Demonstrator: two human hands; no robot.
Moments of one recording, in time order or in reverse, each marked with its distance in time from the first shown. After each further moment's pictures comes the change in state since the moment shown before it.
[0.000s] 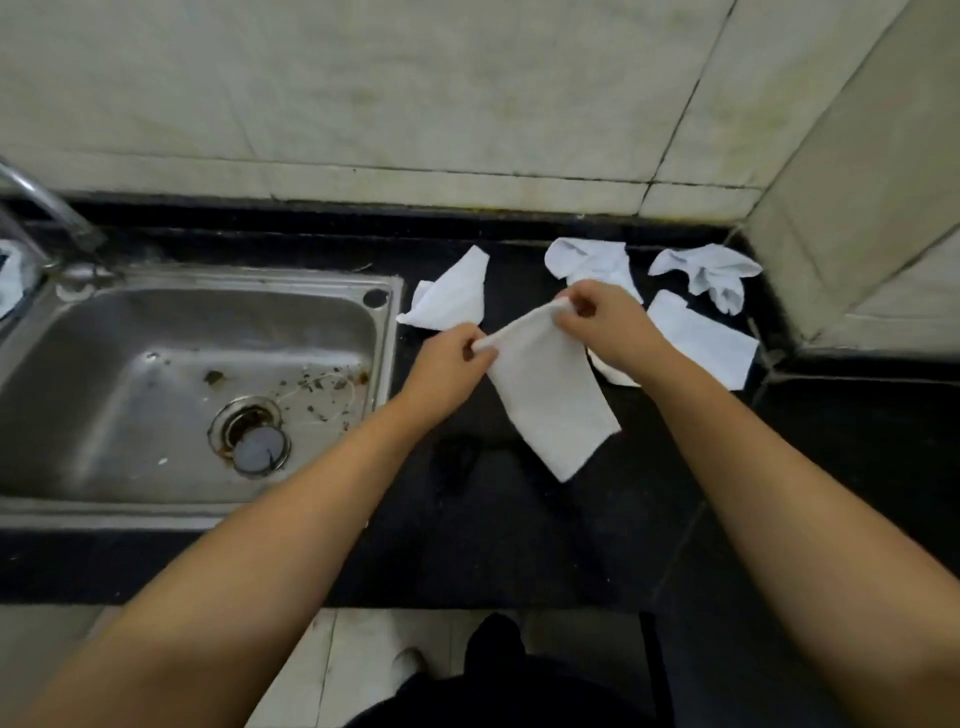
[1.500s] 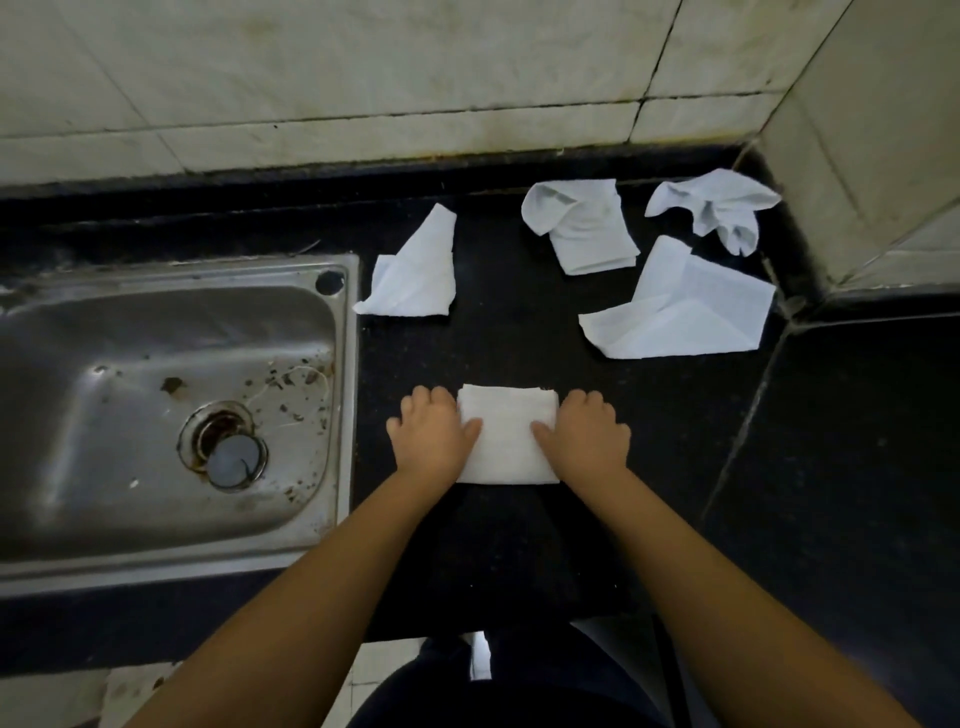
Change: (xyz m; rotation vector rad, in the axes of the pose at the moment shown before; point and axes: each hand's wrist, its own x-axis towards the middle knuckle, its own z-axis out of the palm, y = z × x) left_hand -0.005 -0.054 0.072 0.543 -0.141 -0.331; right_hand -0.038 0.078 0.105 -0.457 -0.127 0.527
